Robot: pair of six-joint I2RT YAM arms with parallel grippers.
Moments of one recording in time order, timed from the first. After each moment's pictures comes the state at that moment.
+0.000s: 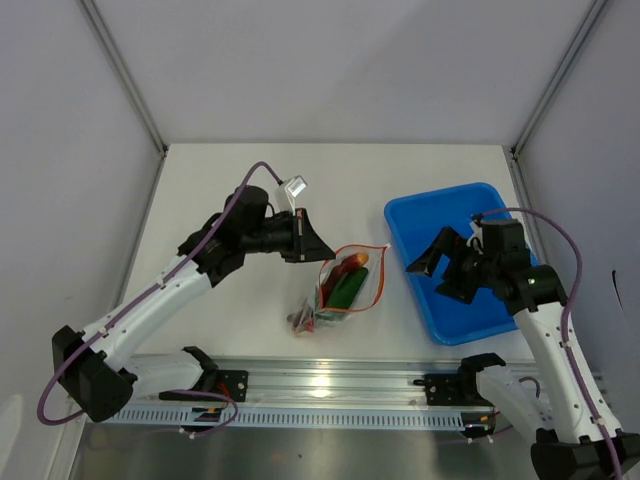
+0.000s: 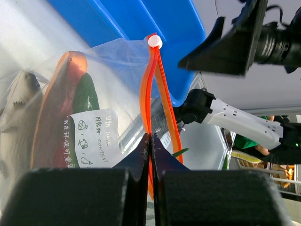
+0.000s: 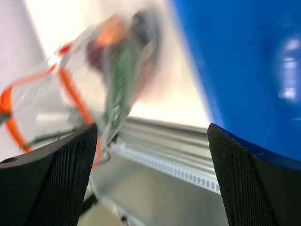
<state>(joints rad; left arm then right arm) -0.64 1.16 1.07 -0.37 0.54 -0.70 0.13 0.85 0.99 -1.00 -0.35 0.69</state>
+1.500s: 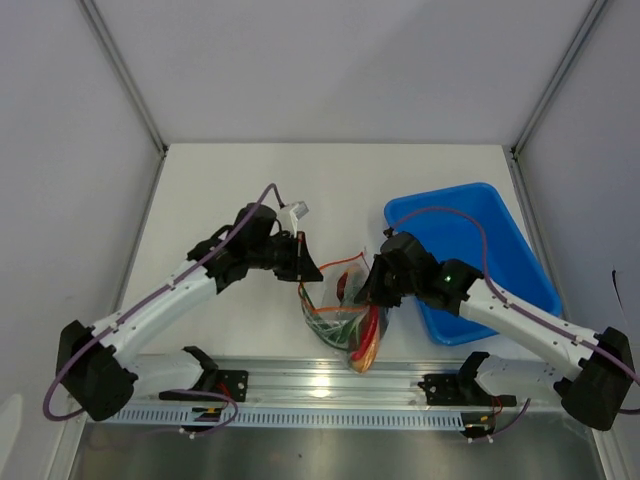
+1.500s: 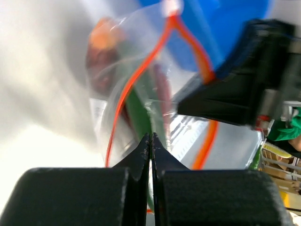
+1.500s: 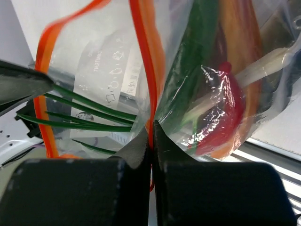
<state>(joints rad) -0.64 1.14 0.94 -0.46 0.48 -0.57 0.86 1.11 0.91 -0.61 -0.09 1.02</state>
